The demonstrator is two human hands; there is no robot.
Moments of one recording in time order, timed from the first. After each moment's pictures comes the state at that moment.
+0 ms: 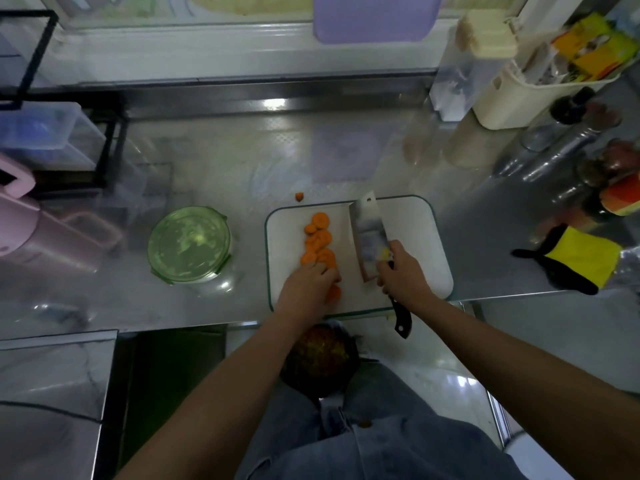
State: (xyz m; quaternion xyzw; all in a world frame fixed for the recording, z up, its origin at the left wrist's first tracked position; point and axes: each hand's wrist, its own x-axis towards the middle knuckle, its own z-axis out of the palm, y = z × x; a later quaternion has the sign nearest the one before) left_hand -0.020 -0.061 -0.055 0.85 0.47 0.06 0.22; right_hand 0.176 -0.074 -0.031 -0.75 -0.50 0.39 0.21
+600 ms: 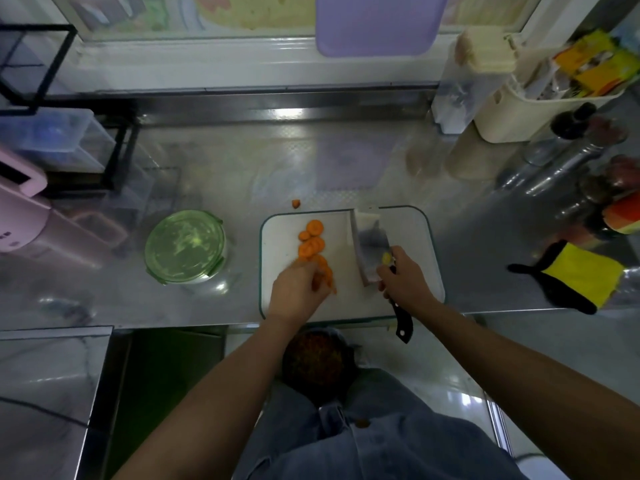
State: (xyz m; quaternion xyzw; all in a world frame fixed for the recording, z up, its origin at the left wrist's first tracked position) left_hand 0.000 -0.059 -0.041 0.73 0.61 0.15 0.27; right_hand 0.203 -0.068 -0.032 -0.72 -0.49 0.43 0.23
